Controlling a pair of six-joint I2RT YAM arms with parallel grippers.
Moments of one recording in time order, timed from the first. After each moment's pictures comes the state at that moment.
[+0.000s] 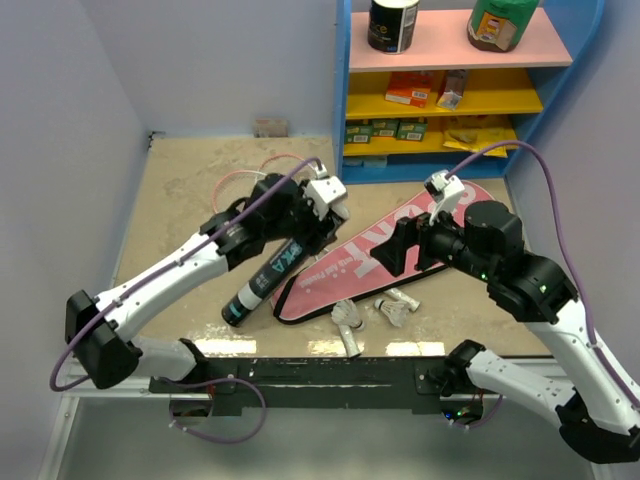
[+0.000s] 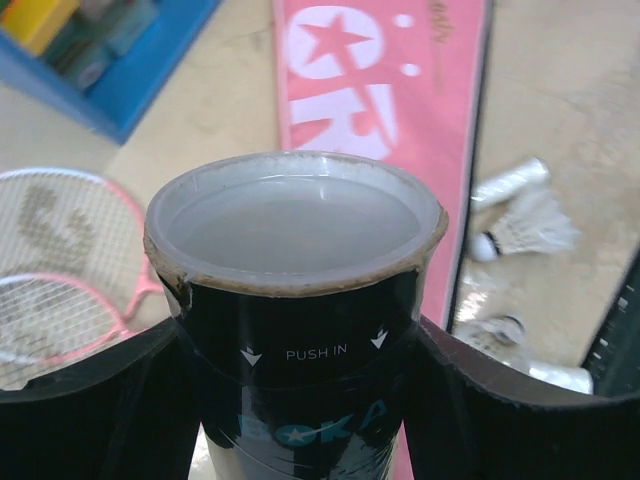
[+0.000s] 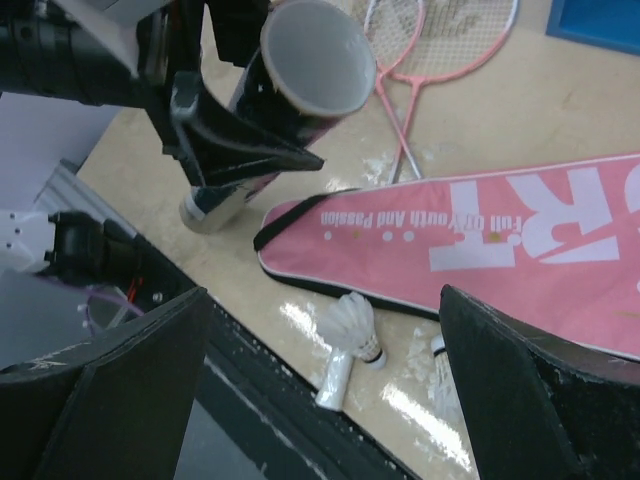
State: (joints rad) left arm -0.75 1.36 1.26 -0.41 0.14 0.14; right arm 0.67 0.85 1.26 -0.79 -0.08 0.35
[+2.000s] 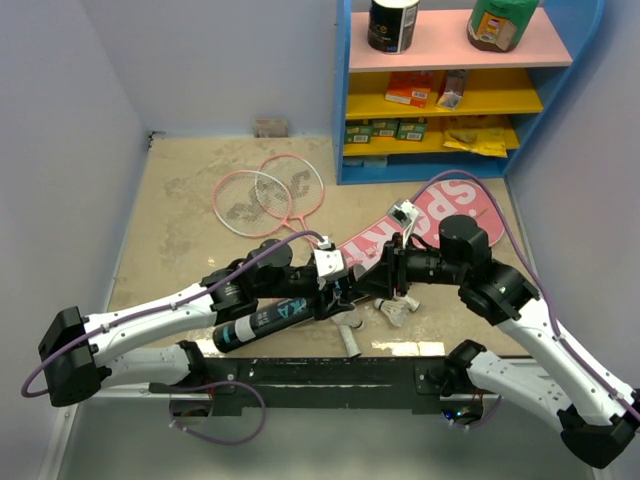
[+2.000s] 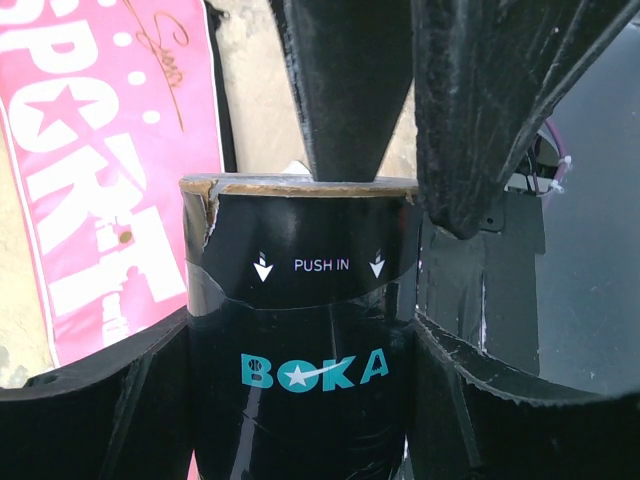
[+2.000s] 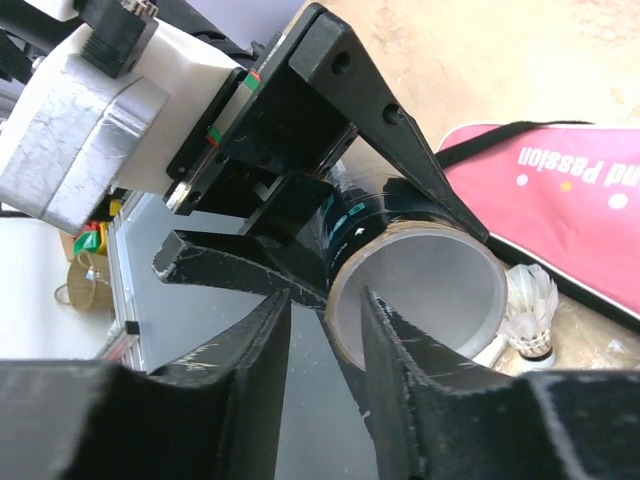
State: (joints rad) left arm -1.03 1.11 0.77 0.05 0.36 0.05; right arm 0.67 0.81 0.95 -0.53 -0.60 0.49
